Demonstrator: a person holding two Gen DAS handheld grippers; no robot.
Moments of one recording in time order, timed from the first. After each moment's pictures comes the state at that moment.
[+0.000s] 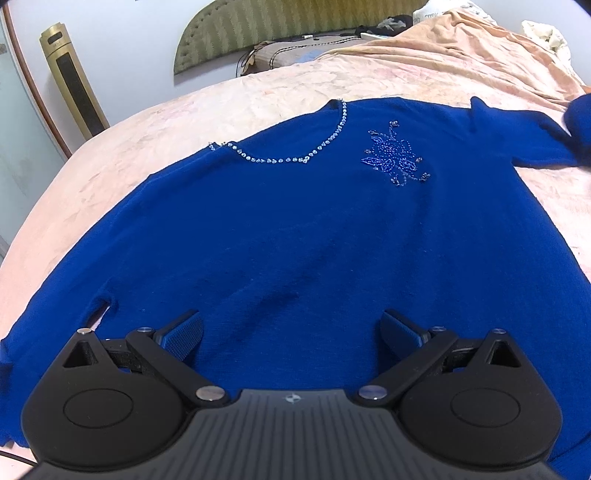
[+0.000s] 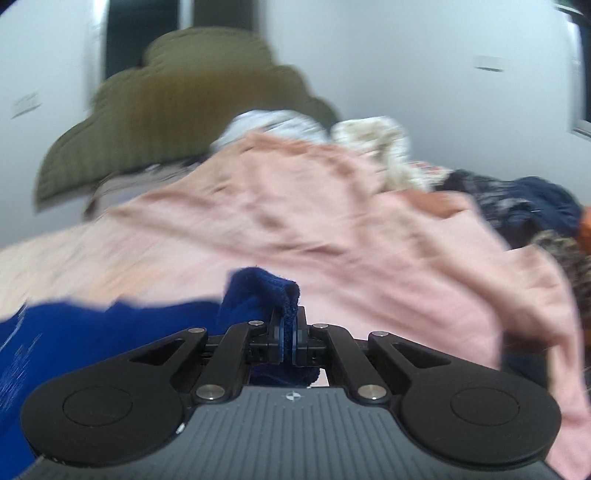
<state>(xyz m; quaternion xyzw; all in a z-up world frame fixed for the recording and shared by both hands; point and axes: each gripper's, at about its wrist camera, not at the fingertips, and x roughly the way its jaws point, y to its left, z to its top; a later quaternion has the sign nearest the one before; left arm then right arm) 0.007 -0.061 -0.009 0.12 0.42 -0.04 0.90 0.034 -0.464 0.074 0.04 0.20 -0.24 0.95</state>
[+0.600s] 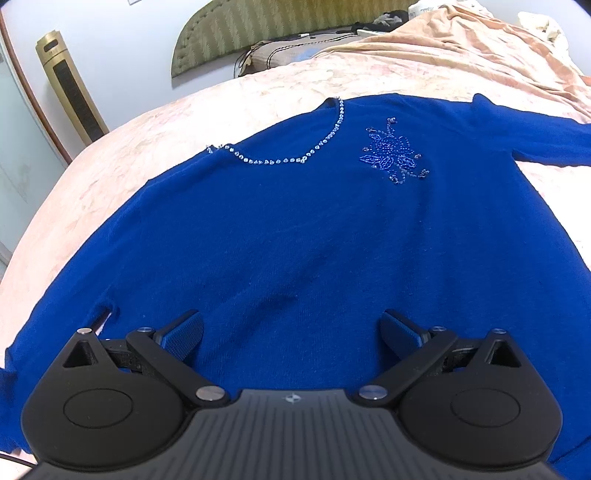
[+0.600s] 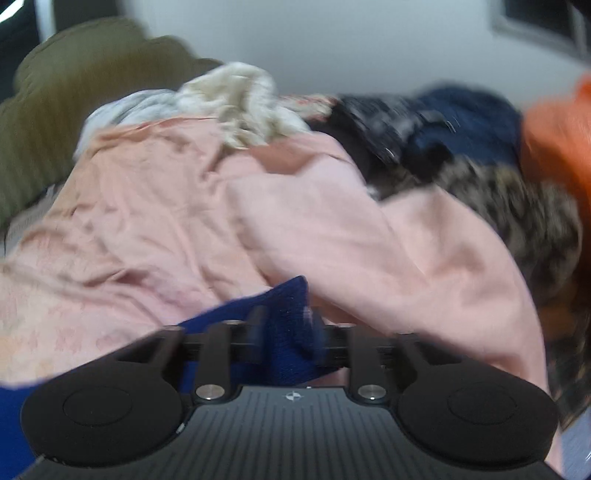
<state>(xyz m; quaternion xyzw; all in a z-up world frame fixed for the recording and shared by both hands) 0.009 -0.066 -0.010 0.14 0.42 -0.04 0.90 0.031 -0.640 0.039 0.22 0.23 -0.34 0.88</state>
